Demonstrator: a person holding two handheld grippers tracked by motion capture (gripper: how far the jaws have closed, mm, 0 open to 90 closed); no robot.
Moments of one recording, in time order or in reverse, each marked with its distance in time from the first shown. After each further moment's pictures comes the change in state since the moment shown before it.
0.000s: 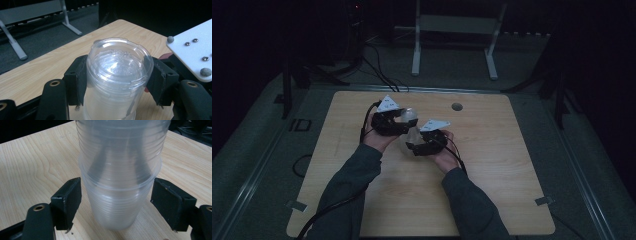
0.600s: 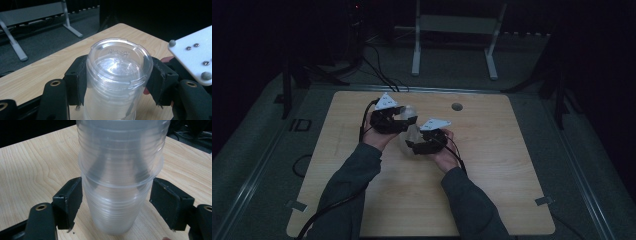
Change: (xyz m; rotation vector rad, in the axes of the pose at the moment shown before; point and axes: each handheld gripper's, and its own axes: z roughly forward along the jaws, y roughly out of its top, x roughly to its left) left arm 0.001 0.007 -0.005 -0.024 0.002 -0.017; right arm 0.001 0.004 -0.002 -0.026 -0.012 -0.003
